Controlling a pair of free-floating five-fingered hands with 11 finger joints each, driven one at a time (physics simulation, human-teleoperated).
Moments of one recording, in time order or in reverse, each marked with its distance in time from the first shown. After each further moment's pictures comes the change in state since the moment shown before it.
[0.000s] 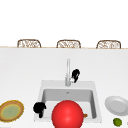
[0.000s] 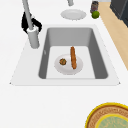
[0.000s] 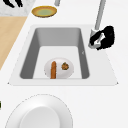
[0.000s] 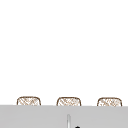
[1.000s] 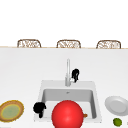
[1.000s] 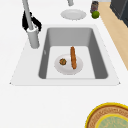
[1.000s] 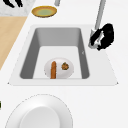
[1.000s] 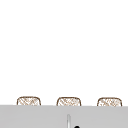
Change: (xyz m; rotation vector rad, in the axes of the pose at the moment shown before) left hand 0.000 0.000 0.000 0.000 0.000 0.000; right hand 0.009 0.001 0.009 0.018 0.056 0.068
